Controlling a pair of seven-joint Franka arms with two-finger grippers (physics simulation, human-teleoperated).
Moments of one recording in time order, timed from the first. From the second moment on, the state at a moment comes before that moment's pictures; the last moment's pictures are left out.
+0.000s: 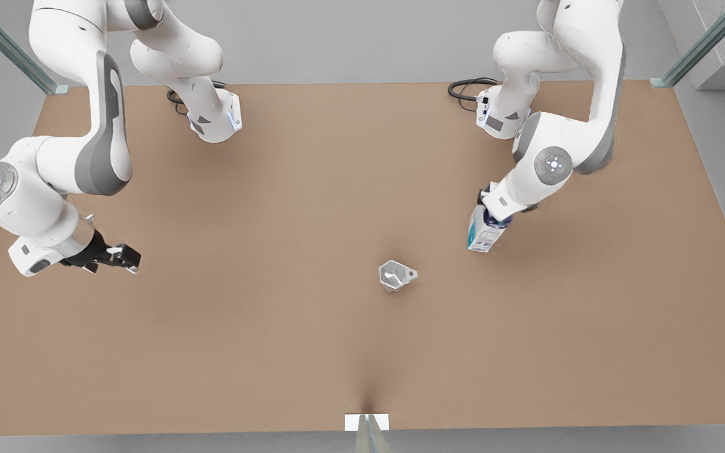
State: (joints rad) left arm -0.09 0.02 -0.31 -2.07 -0.05 1.89 -0.17; right arm -0.01 0.22 0.00 -1.57 0.00 1.88 0.01
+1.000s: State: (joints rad) left arm -0.28 0.45 -0.48 -1.61 -0.05 1.83 -0.61; right arm -0.01 0.23 0.00 -1.56 0.01 1.87 0.01
